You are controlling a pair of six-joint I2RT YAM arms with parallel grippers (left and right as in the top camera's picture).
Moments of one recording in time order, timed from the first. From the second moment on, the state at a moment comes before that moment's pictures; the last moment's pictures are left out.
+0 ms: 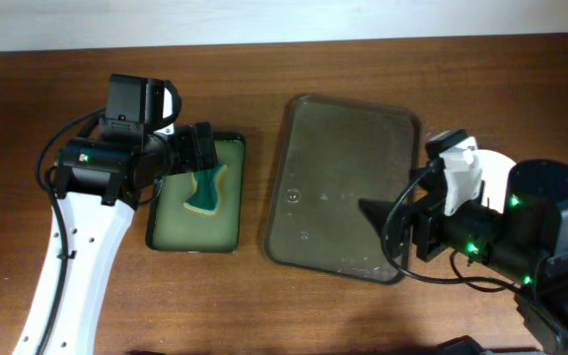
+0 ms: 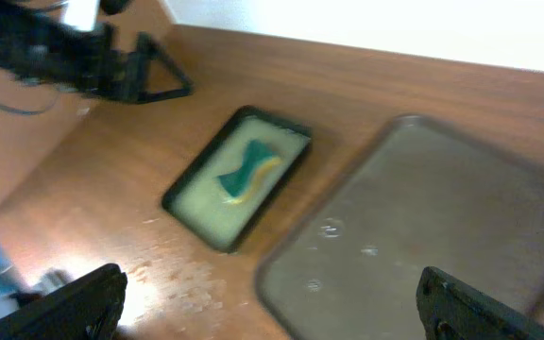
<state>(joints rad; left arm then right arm) -0.19 1.43 1.53 -1.08 0.00 -0.29 0.30 0.92 1.37 -1.00 -0.38 0.10</state>
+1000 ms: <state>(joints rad) -0.18 1.41 1.53 -1.13 -0.03 -0.29 0.22 0.01 0.01 -0.05 -0.18 -0.20</state>
